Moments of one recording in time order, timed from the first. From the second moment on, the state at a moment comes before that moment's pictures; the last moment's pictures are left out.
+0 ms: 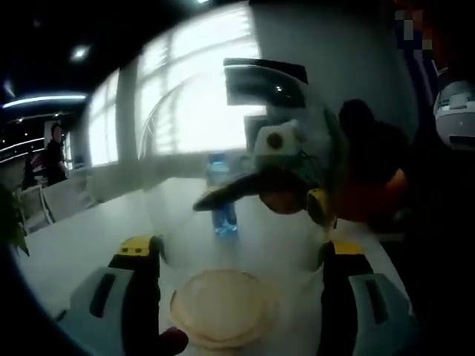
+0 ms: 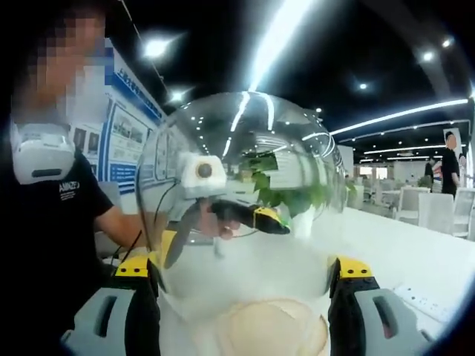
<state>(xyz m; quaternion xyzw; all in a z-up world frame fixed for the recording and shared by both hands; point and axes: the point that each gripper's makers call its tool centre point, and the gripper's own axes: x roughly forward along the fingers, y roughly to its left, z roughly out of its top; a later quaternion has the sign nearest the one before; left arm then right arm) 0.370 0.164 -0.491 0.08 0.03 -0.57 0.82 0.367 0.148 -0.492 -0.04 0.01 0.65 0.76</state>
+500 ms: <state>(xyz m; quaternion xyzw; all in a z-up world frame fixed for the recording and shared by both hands) 0.350 0.163 -0.493 0.11 0.02 -0.56 0.82 0.348 0.147 -0.493 -0.06 0.00 0.65 0.76</state>
